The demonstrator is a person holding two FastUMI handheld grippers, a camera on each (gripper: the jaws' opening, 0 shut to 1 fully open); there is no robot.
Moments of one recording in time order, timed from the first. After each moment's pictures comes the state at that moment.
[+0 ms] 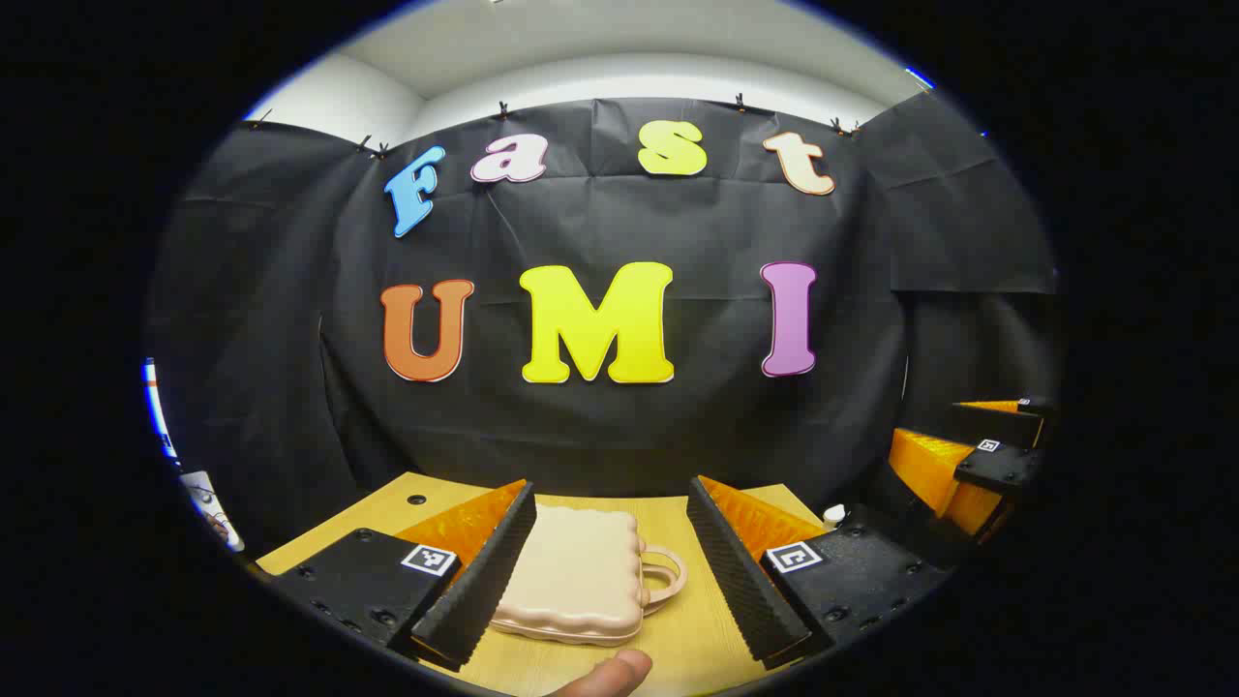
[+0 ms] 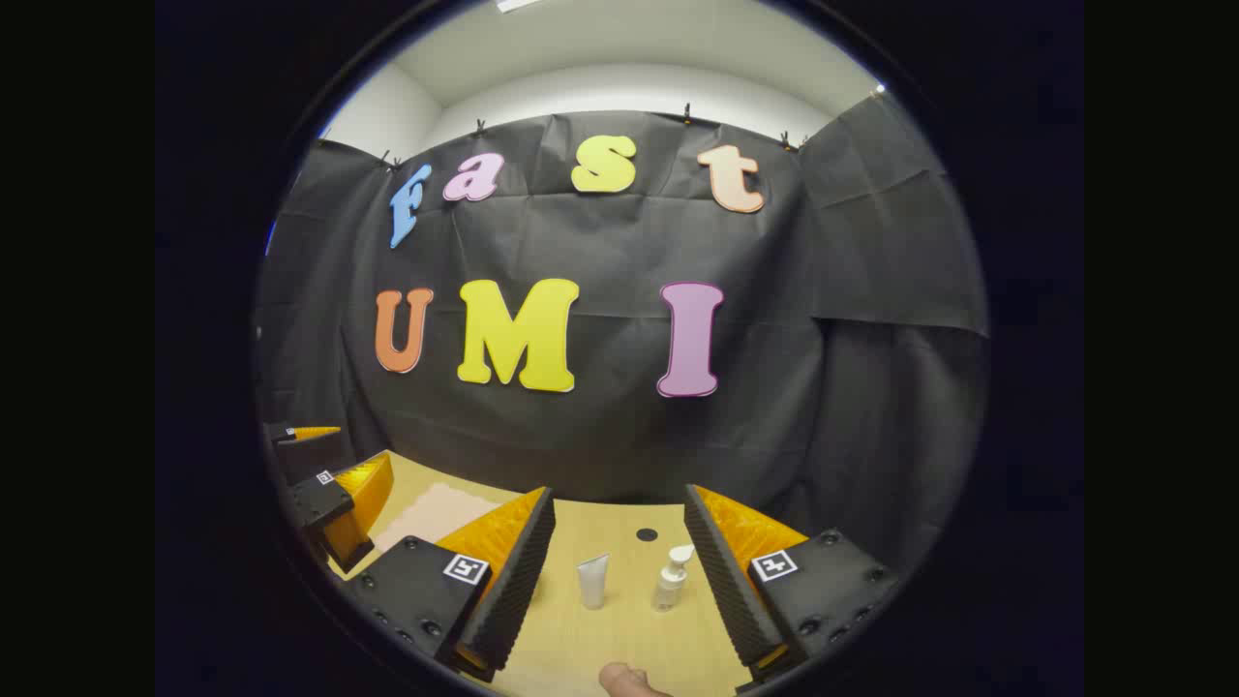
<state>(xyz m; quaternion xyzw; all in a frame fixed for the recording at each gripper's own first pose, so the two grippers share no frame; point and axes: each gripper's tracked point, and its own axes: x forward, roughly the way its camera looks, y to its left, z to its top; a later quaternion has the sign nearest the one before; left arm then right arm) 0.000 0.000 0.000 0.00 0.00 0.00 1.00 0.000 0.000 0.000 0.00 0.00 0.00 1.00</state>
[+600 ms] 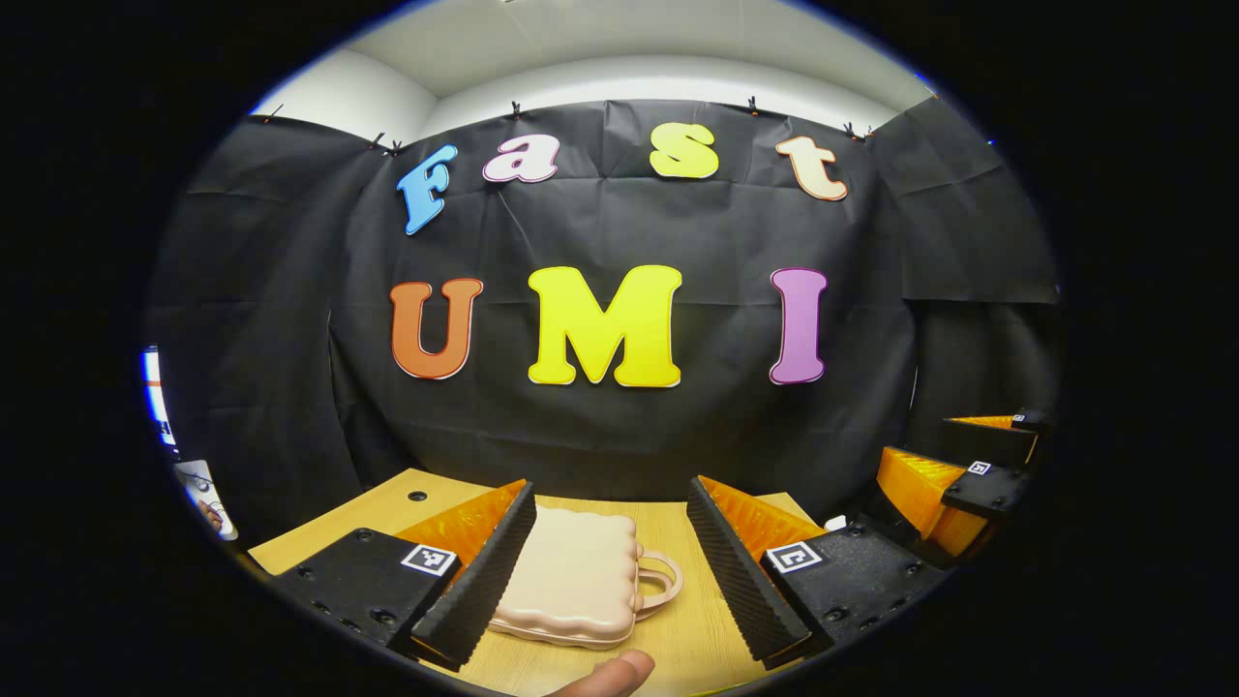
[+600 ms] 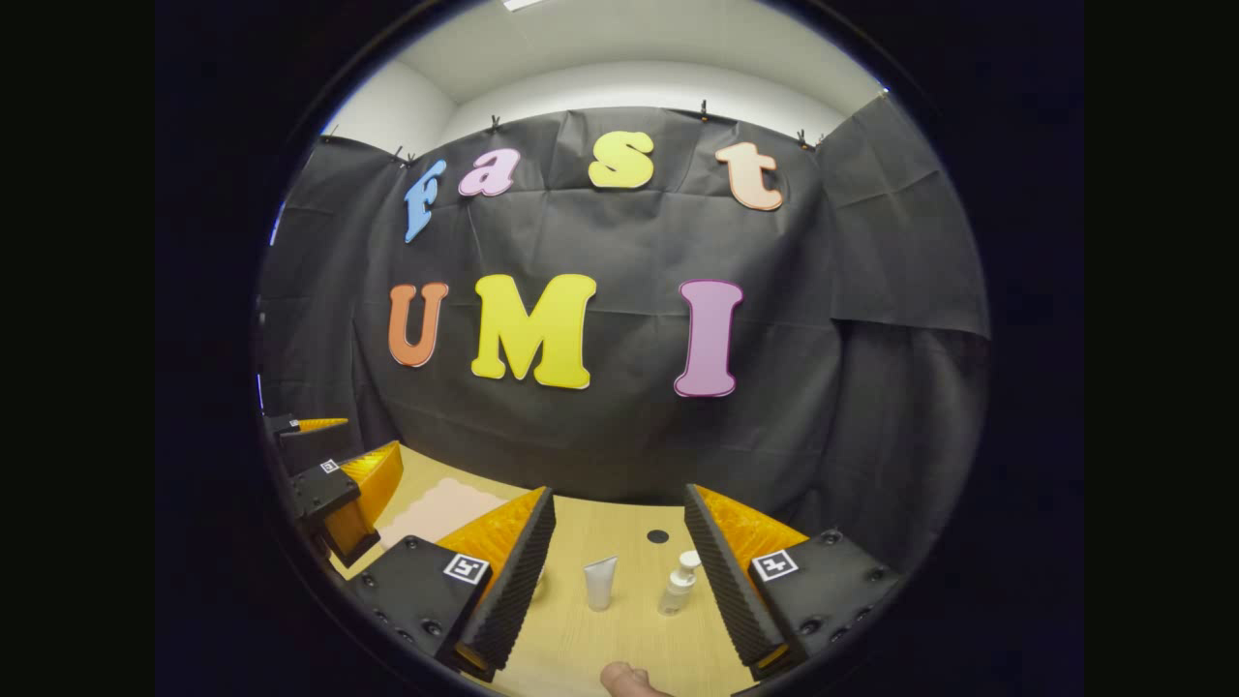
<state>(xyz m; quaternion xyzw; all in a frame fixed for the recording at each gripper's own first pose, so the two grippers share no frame) 0.005 -0.001 0.002 -0.01 -0.01 0.01 1.00 0.014 0.006 -0.003 -0.01 0.00 0.03 1.00</state>
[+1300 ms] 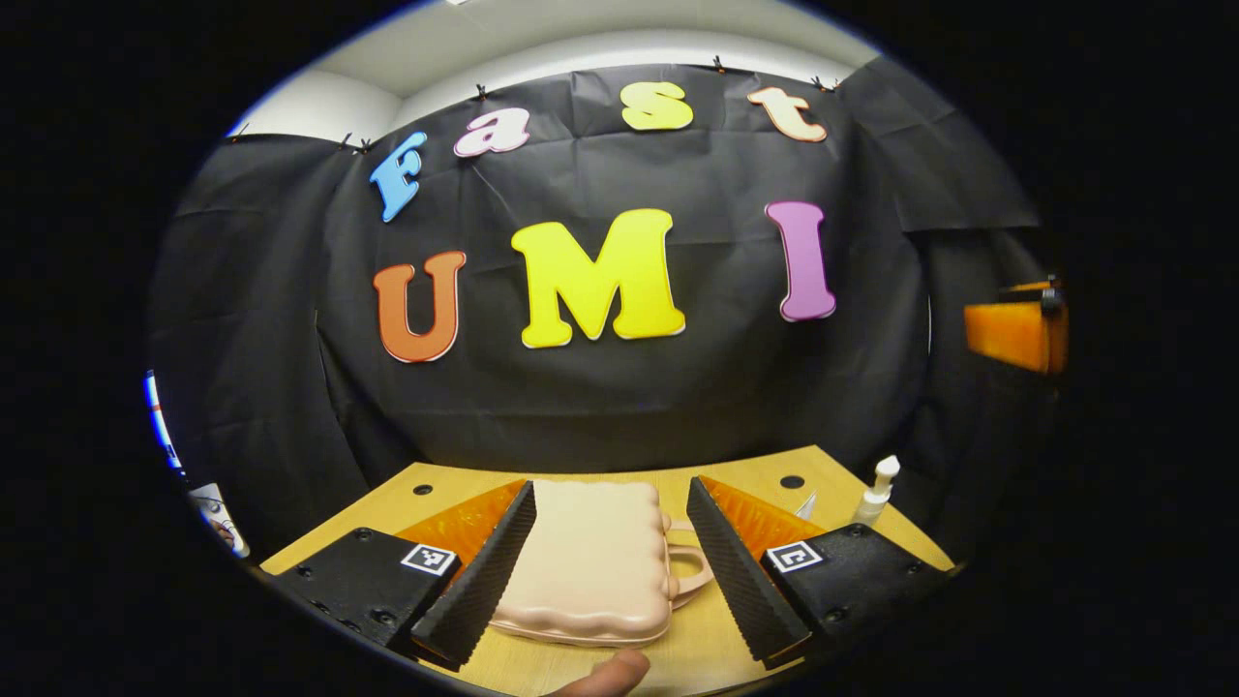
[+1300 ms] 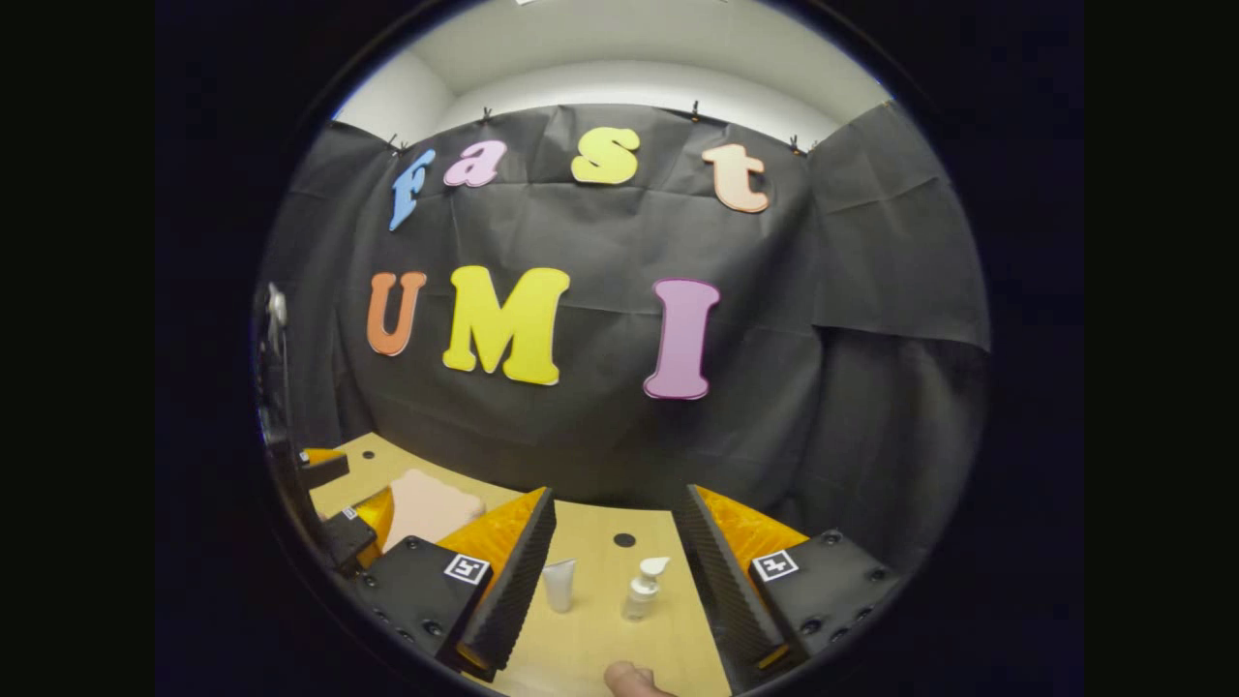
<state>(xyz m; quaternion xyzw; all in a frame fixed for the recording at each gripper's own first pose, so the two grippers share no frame) 0.052 0.005 -0.093 0.05 0.05 0.01 1.00 0.032 -0.049 -0.007 -0.03 -0.01 -0.02 1.00</state>
